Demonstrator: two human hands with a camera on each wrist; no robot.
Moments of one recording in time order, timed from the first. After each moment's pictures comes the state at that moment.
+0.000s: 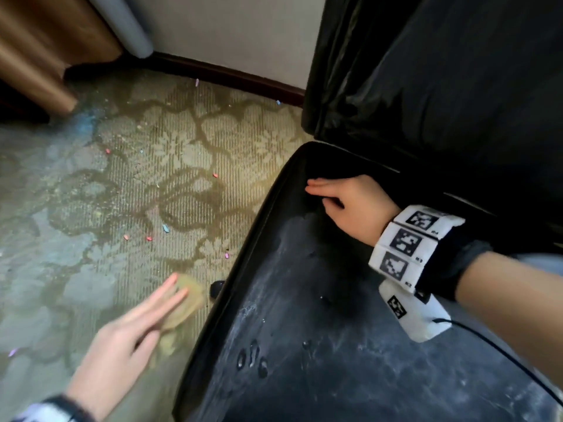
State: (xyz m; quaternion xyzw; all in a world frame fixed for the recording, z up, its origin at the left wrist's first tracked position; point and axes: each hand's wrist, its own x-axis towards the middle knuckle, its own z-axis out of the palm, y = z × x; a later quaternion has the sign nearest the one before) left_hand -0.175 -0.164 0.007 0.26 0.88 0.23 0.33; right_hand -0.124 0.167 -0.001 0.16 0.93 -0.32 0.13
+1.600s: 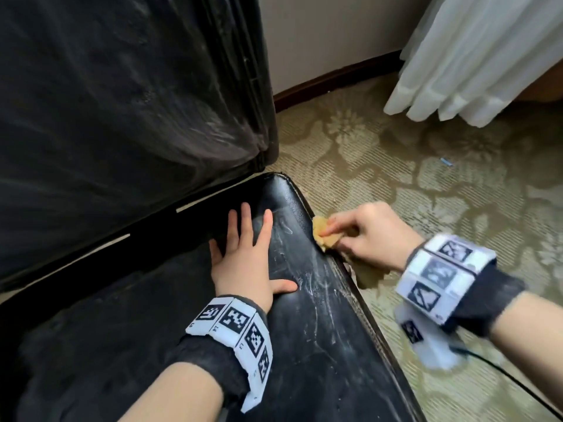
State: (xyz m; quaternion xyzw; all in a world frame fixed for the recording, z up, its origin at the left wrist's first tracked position) left_hand 0.082 0.254 -0.024 0.63 0.69 -0.19 0.29; right_hand 0.266 0.308 -0.010 0.56 0.71 -0.43 0.02
